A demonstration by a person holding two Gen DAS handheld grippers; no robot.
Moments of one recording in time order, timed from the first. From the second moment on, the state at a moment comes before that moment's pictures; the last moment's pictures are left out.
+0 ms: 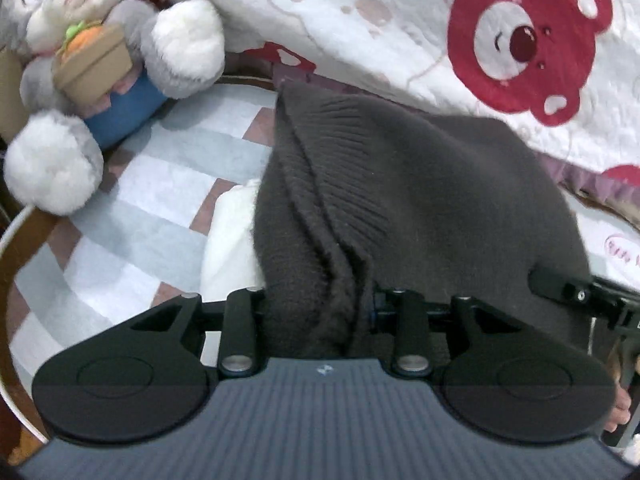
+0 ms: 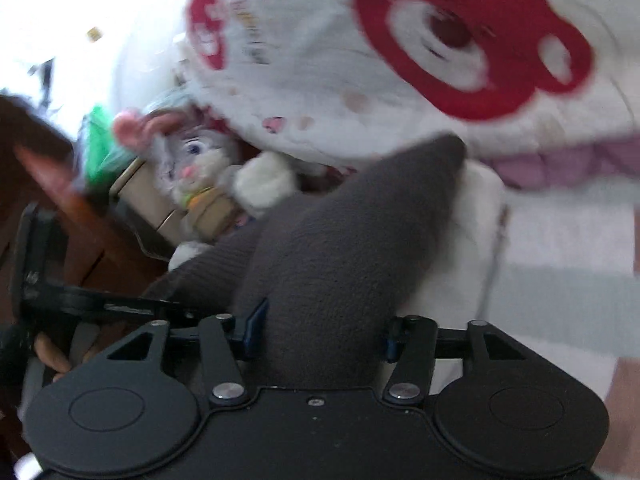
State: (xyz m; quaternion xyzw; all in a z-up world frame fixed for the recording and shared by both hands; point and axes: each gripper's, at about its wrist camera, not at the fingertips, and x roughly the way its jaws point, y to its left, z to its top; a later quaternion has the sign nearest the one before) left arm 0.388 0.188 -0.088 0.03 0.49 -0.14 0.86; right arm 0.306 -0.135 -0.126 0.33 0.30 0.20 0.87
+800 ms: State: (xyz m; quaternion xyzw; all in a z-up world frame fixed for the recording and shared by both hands) left arm 0.321 0.245 -0.092 -0.05 0.48 -0.20 0.85; right arm 0.261 -0.142 -0.152 0.36 0.33 0.26 0.83
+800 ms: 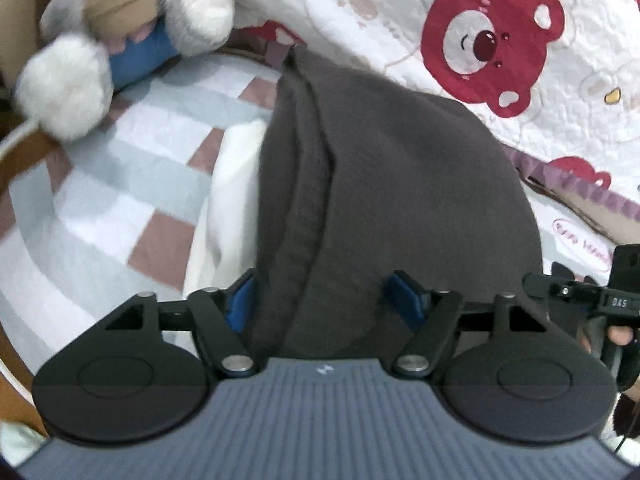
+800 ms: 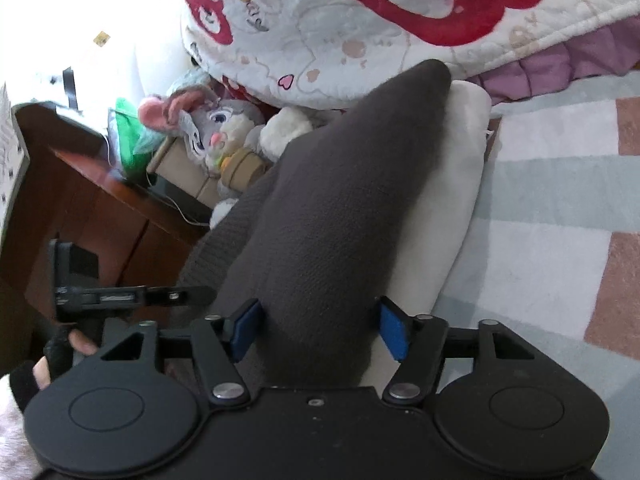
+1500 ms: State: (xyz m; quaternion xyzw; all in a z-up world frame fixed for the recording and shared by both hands) left arm 0.326 0.254 -0.074 -0.01 0.50 -0.05 0.86; right arm 0.270 -0.107 -0.167 0.51 0.44 0.28 0.68
